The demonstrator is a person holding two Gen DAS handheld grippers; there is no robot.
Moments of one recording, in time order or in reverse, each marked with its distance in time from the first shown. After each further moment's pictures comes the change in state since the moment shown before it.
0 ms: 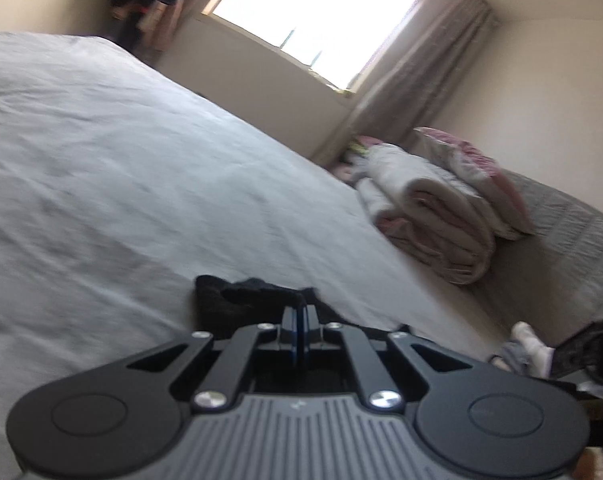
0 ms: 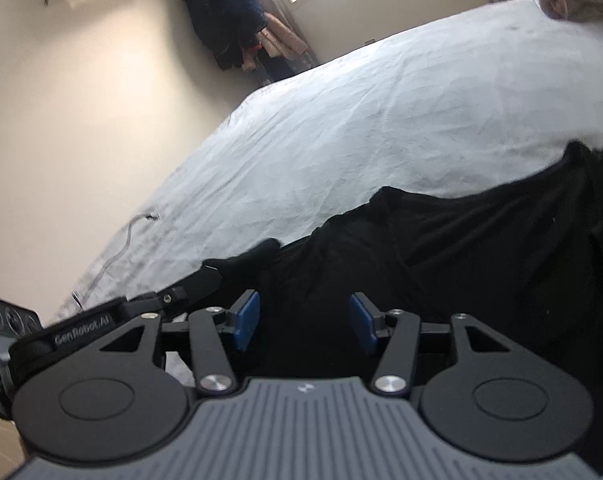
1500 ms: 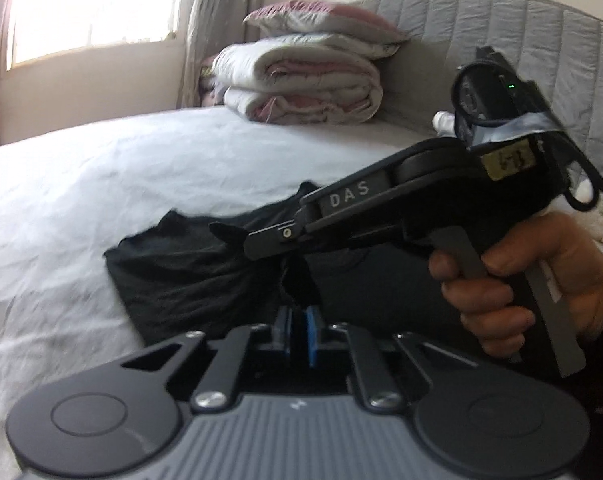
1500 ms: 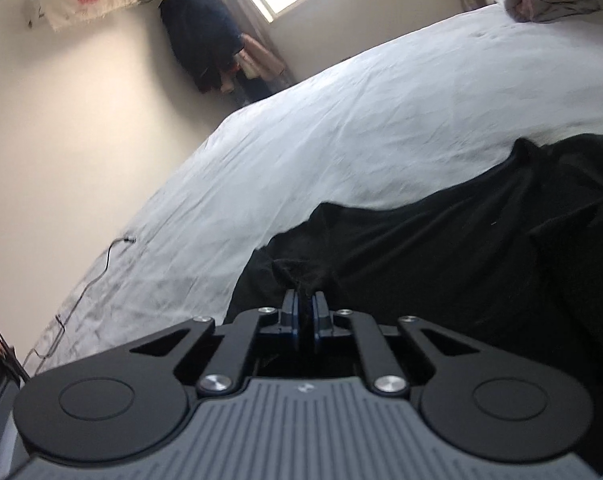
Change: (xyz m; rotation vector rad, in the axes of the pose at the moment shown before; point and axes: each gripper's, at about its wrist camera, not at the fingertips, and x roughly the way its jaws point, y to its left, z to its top) left arm 0.018 -0.074 -0.056 0.648 0.242 -0.162; right arm -0.007 -0.038 0.000 0.024 -0.074 -0.057
